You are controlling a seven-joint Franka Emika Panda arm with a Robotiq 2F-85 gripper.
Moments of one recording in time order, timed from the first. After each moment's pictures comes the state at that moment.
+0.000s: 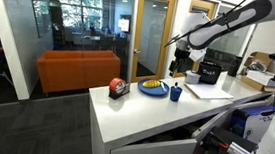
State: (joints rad) arm -0.14 -0.21 -0.14 -2.38 -0.19 2.36 -0.08
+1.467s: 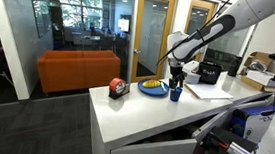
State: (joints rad) arm -0.13 0.06 -0.13 -2.27 -0.18 2.13 -0.04
